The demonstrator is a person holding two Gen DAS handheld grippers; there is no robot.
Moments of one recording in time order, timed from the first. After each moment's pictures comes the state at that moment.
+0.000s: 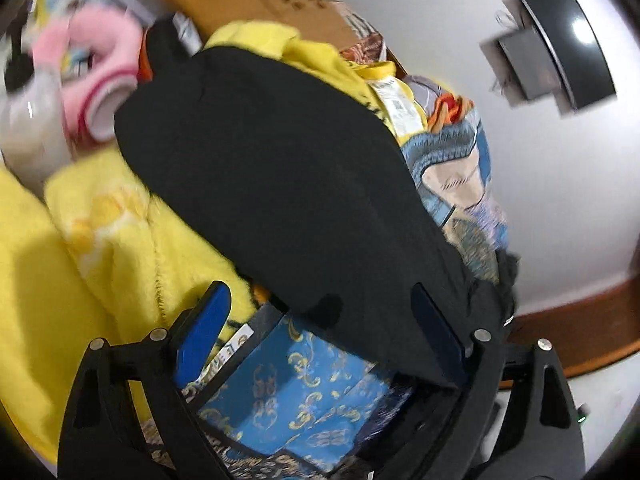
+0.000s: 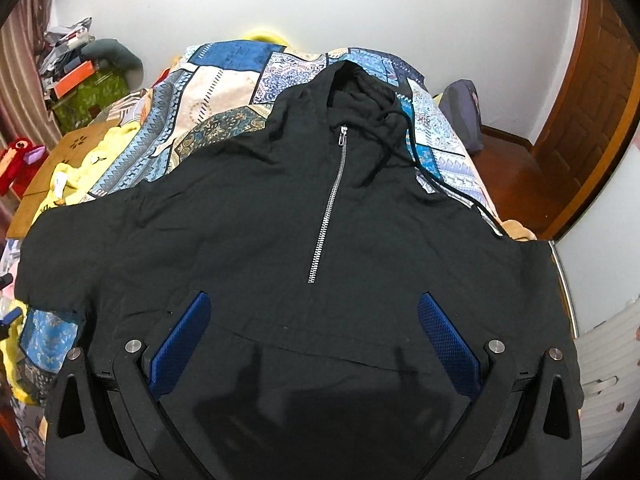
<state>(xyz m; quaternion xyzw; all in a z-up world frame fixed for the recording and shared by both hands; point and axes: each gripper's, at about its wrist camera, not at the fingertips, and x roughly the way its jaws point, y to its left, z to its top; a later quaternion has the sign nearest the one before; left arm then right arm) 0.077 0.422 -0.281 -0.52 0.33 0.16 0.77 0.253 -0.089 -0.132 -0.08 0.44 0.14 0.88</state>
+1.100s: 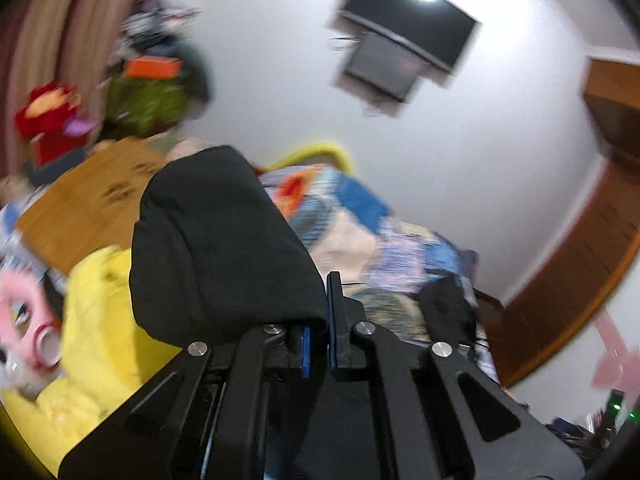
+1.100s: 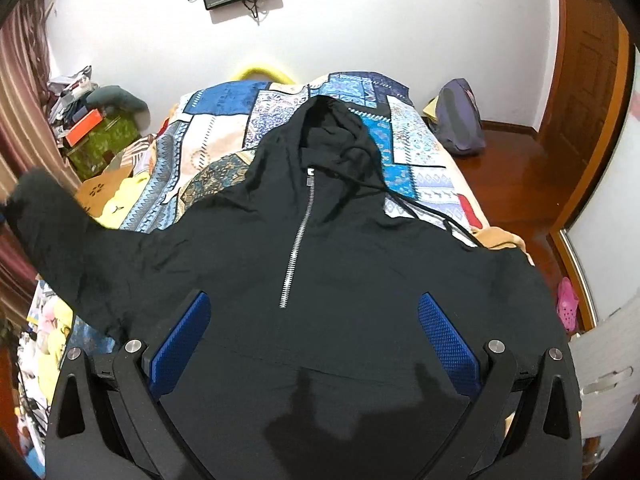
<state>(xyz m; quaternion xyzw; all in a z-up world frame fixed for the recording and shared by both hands) 0.213 0.299 -0.045 -0.25 0.22 0.10 0.94 0.261 -0.151 -0.085 0.00 0.42 0.17 0.89</state>
